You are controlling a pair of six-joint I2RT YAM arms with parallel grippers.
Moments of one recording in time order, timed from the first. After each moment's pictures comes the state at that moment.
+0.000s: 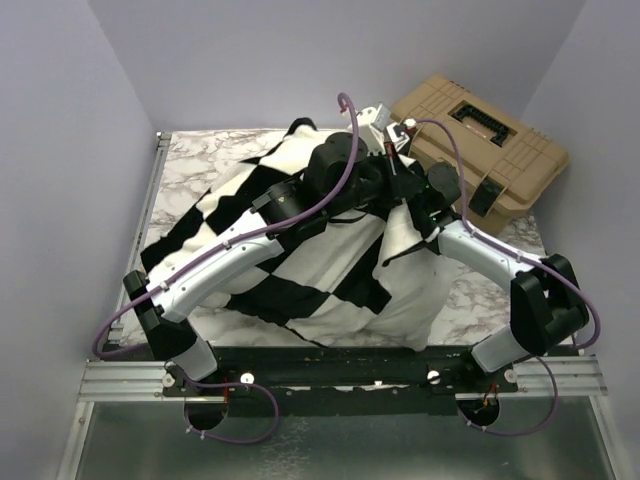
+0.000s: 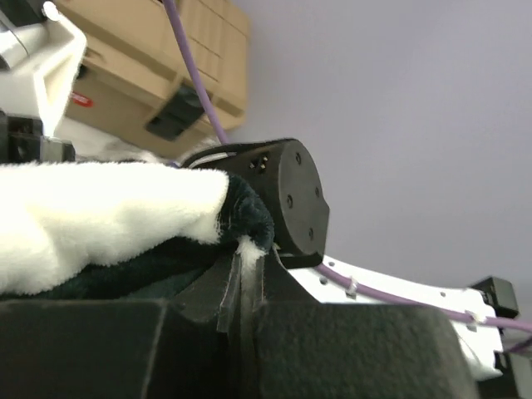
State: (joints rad) left arm -0.99 1.57 1.77 -0.36 -0.03 -0.77; right arm 0.52 1.56 1.03 0.89 -0.74 1.26
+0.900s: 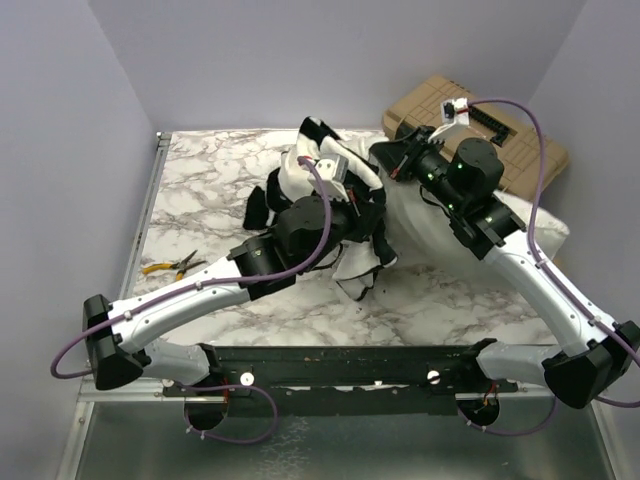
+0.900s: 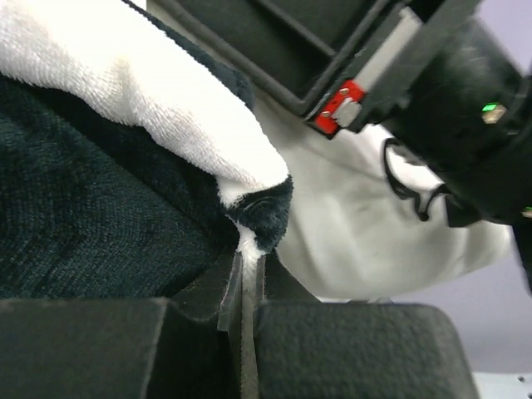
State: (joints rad) left arm -1.10 1.25 1.25 -0.10 -0.35 -0.67; right arm 0.53 1.22 1.23 0.03 -0.09 0.61
